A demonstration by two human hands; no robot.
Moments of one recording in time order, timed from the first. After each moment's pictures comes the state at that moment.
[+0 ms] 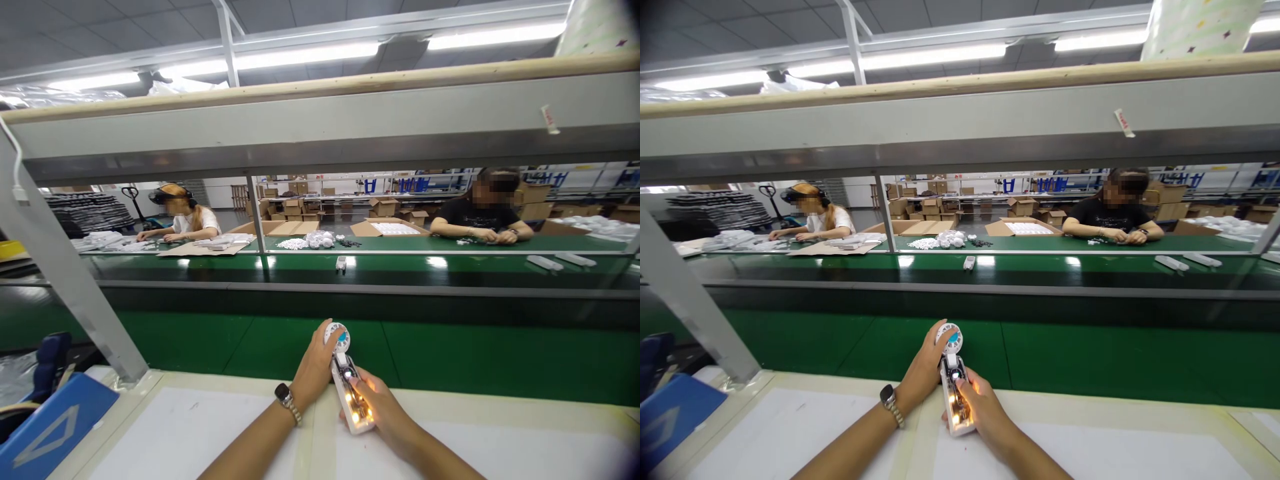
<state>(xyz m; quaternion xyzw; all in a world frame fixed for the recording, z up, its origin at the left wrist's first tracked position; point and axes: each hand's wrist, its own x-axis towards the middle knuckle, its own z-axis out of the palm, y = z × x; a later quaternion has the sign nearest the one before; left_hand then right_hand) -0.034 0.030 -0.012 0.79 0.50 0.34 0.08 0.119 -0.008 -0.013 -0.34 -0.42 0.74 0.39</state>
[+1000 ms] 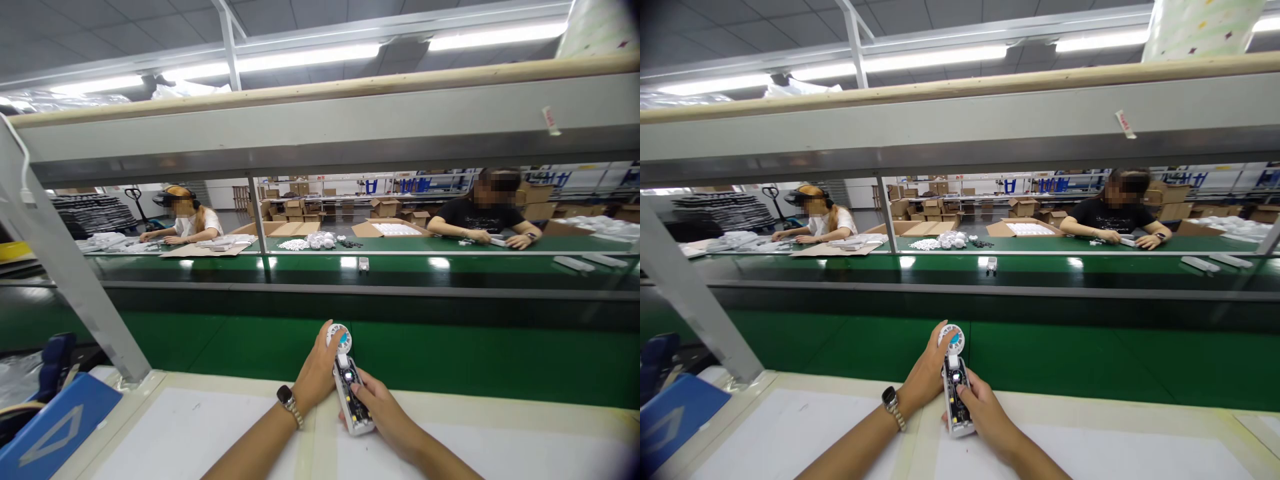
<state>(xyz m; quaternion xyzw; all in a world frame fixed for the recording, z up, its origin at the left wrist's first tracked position) -0.032 0.026 -0.011 0.80 0.50 0.32 0.11 0.123 -0.011 -0.011 -0.32 -0.45 0.74 0.38</state>
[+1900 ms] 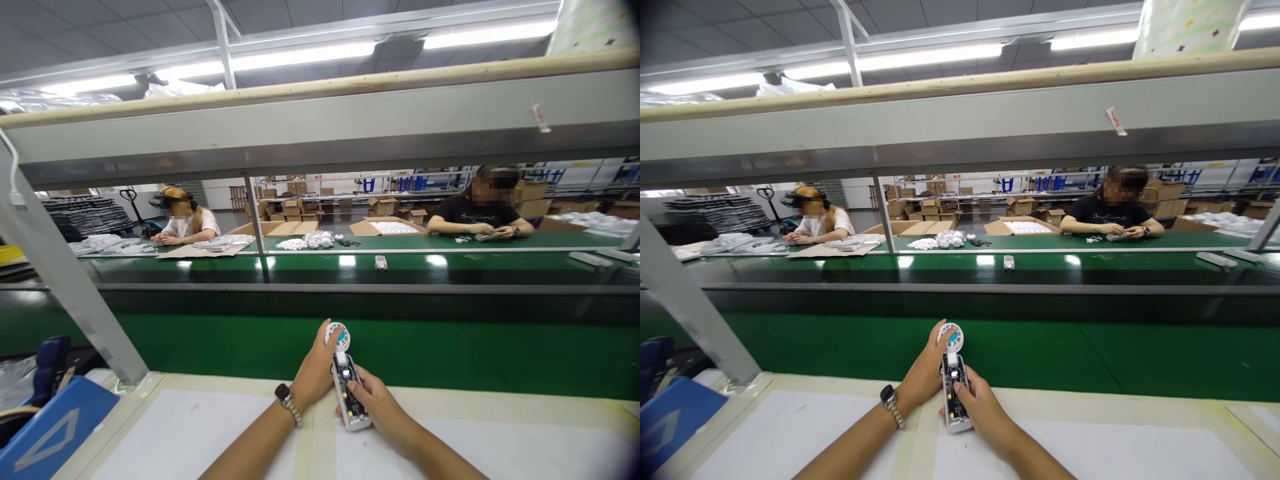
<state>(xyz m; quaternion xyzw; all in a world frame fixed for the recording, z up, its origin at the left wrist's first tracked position) -0.032 0.027 -0.011 0.80 0.51 0.30 0.11 0.122 -0.009 -0.013 -0.31 -0.47 0.73 0.38</state>
